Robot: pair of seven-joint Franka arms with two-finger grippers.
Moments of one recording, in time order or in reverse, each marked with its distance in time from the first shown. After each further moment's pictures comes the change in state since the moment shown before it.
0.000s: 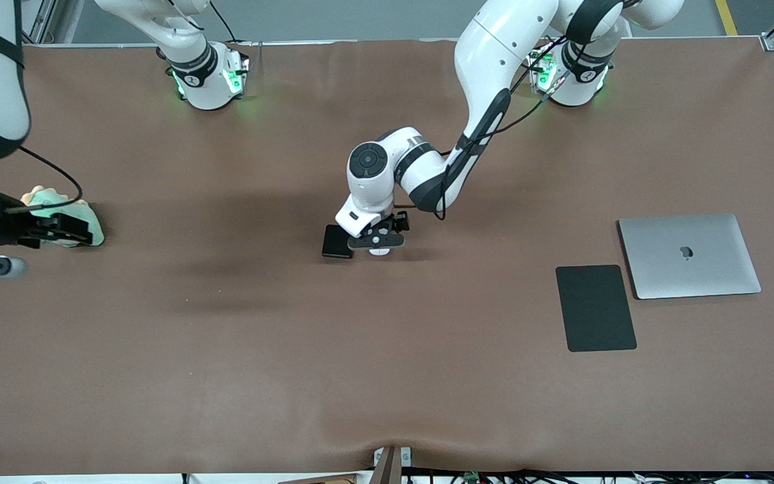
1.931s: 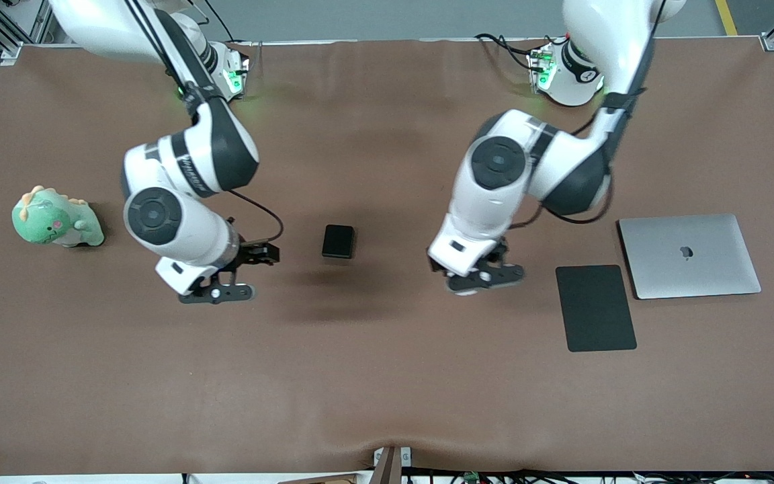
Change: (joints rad) left arm 0.335 -0.324 0.013 0.043 0.000 -0.310 0.269; right arm 0.427 0.238 0.006 0.029 0.055 0.200 0.430
